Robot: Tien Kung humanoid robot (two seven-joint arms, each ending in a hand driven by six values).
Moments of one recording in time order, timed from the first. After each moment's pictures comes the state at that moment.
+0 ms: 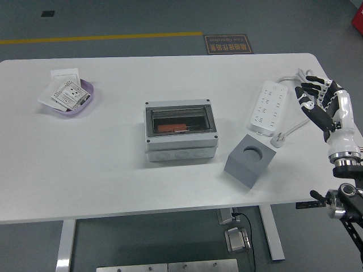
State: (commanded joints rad) left arm -0.02 0.28 -0.37 -0.18 0.37 0.00 0.19; right arm 0.04 -0.41 1.23 1.55 -1.04 -0.51 0.30
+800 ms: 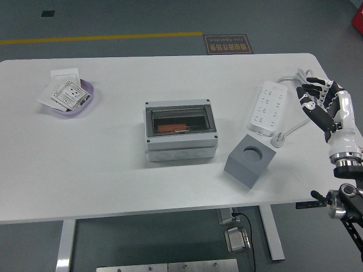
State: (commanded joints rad) left arm -0.02 0.28 -0.39 -0.18 0.38 0.00 0.19; right arm 0.04 -0.41 1.23 1.54 -1.05 -0.52 0.30
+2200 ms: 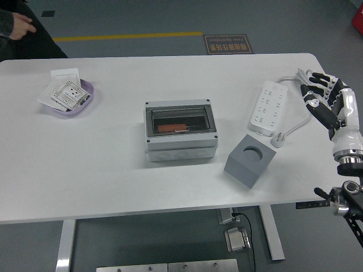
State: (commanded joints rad) left arm -0.01 0.27 -0.48 -0.18 0.47 0.00 0.22; right arm 0.05 -0.42 1.25 1.53 -1.06 -0.51 0.28
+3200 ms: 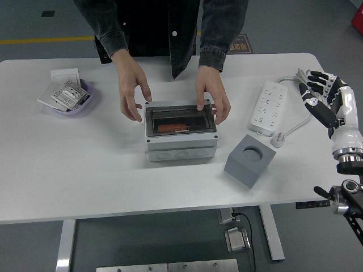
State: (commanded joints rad) left arm -0.01 0.28 -0.46 -0.18 0.46 0.00 0.22; right arm 0.06 -0.43 1.24 1.53 -1.07 -0.51 0.27
